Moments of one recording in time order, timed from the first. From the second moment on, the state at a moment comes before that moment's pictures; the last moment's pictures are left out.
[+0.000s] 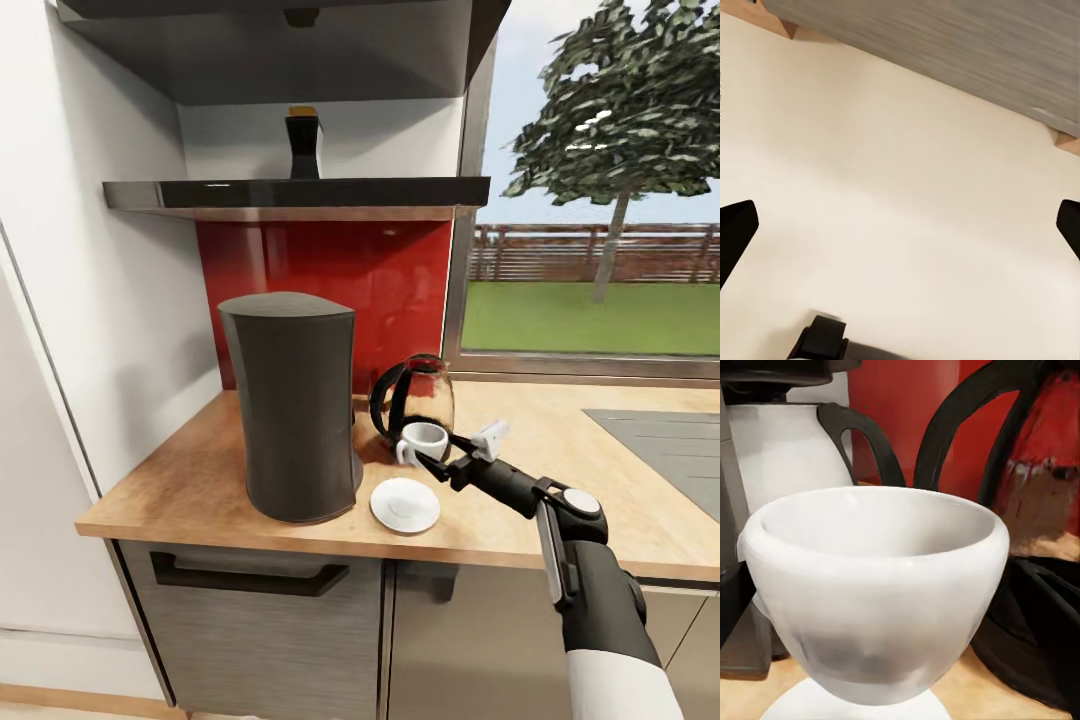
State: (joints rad) left arm -0.43 -0.09 -1.03 0.08 1.32 -0.13 0.10; right arm -0.54 0.07 -0.27 -1.40 0.20 0.32 0.96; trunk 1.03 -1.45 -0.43
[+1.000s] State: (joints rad) left arm -0.43 -0.10 -1.03 0.08 1.32 -0.12 0.10; right arm -0.53 0.08 -0.26 -1.36 0.20 0.31 0.95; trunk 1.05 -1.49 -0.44
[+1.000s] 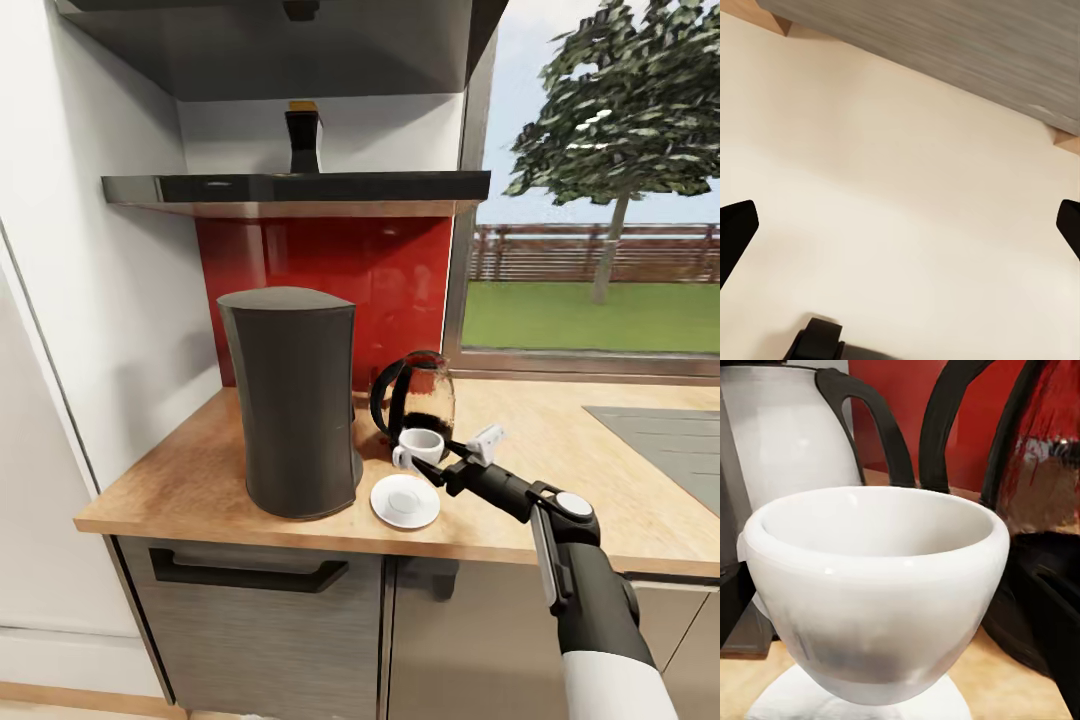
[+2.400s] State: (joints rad) left arm -0.43 -0.10 -1.03 0.07 1.32 -0.13 0.10; right arm -0.53 0.08 -0.17 -1.31 0.21 0.31 0.94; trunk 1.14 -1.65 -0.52
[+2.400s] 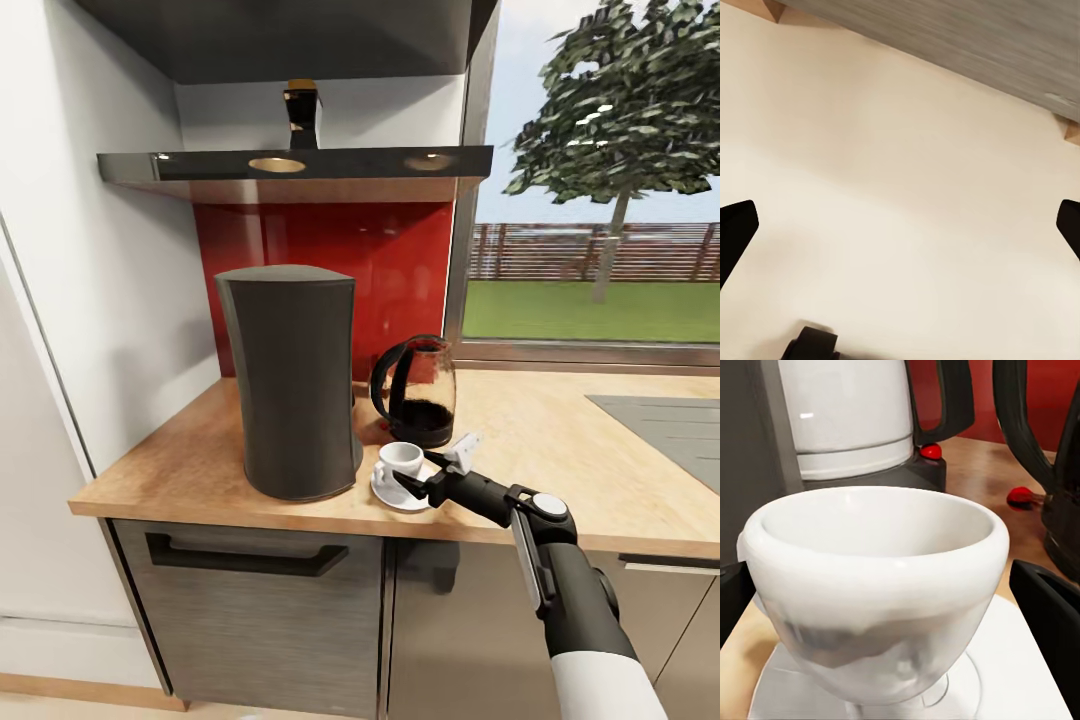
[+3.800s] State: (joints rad) left arm -0.43 -0.10 -1.03 0.07 1.32 -0.12 0.10; right arm -0.53 0.07 -0.17 -1.30 0.20 0.32 0.95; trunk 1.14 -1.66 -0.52
